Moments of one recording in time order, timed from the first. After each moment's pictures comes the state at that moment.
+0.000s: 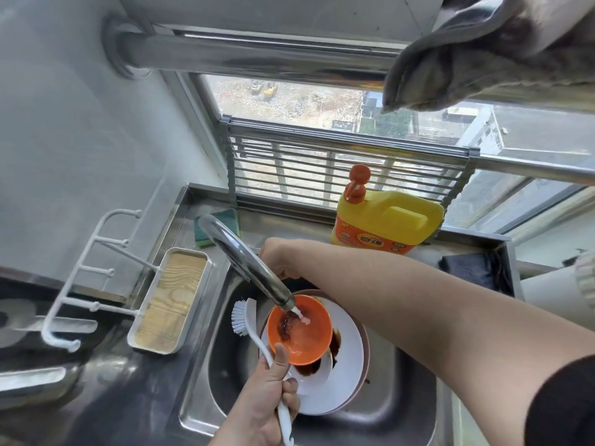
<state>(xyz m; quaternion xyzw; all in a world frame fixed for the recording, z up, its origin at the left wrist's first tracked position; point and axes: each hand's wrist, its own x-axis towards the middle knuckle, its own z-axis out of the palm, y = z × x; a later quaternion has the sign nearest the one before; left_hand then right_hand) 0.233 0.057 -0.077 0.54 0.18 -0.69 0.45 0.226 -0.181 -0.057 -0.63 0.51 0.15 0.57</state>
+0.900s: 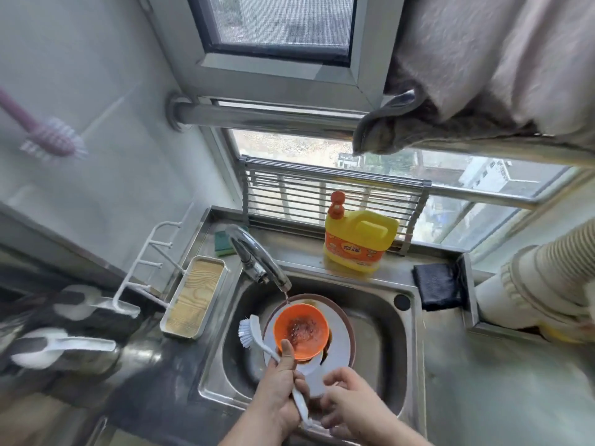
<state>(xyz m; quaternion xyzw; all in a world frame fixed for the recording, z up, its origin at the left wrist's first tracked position) 0.187 0.081 -0.027 0.55 0.21 -0.63 0.50 0.037 0.077 -0.010 -0.31 0.61 -0.05 0.72</state>
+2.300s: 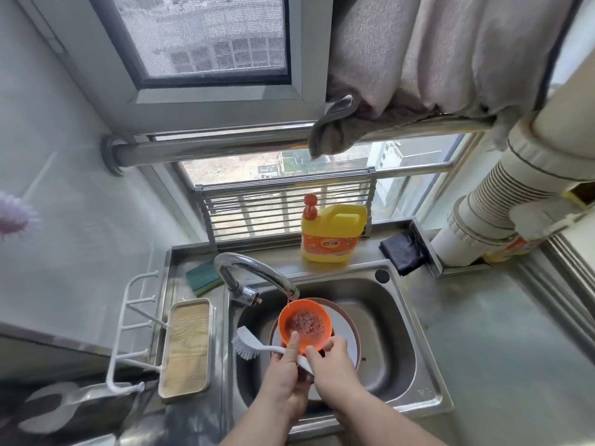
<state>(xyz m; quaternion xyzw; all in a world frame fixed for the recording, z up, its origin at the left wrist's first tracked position) 0.253 0.056 -0.028 0.54 0.04 -0.74 0.40 0.157 0.076 -0.017 -0.27 0.75 -0.25 0.55</state>
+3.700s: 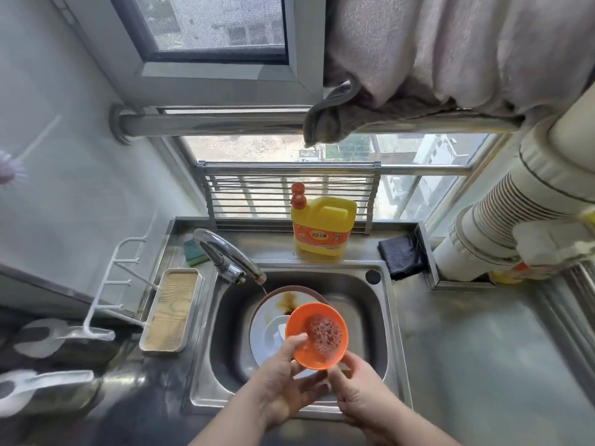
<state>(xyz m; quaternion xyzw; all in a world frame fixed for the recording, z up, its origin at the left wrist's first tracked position) 0.189 0.089 0.003 0.55 0.02 -0.78 0.28 0.014 0.114 0.008 -0.33 0.55 -0.27 0.72</state>
